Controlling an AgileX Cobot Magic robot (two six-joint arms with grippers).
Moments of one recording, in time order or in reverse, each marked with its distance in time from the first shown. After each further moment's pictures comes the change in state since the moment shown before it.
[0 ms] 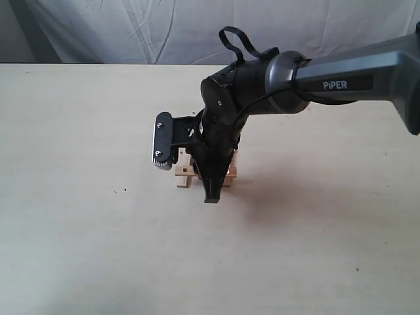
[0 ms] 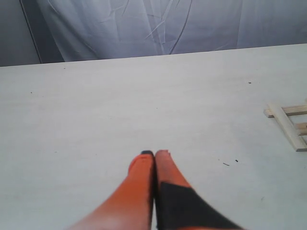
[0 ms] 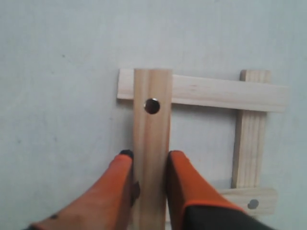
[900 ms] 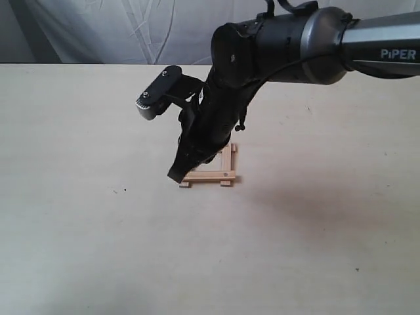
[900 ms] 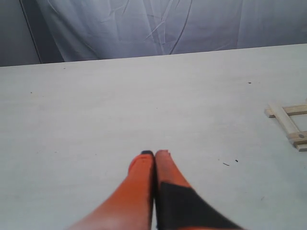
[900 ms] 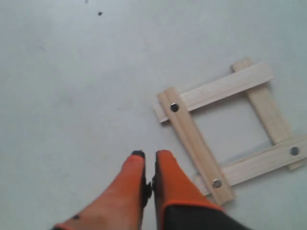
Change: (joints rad) left arm 0.000 0.000 0.000 0.000 0.000 0.000; right arm 0.000 -0.156 0.000 0.213 0.128 0.358
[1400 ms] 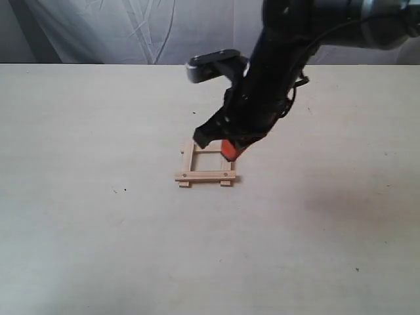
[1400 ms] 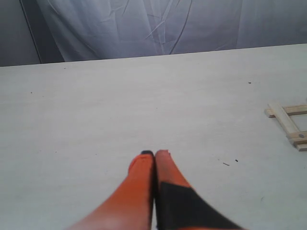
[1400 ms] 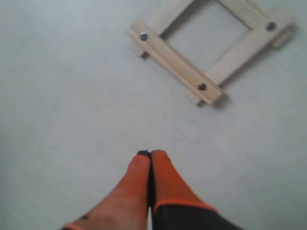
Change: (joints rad) left arm 0.000 0.000 0.000 0.000 0.000 0.000; right arm -0.159 -0.101 0.019 0.095 0.229 0.267
